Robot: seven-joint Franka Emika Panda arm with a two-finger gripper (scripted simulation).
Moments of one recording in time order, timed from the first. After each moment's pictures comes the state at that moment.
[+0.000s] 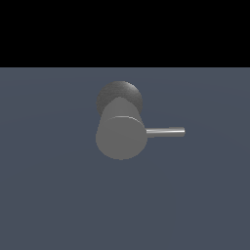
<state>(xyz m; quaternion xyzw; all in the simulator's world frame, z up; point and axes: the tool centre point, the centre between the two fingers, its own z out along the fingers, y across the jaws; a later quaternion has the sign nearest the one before) -0.169 0.011 0.501 -0.89 0.11 -0.08 0.44</state>
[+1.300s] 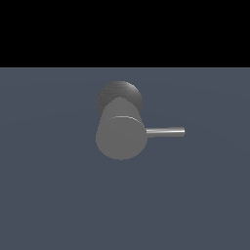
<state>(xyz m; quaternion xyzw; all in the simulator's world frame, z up) -0.184 -0.195 0.627 -0.56 0.18 -0.37 0.72</state>
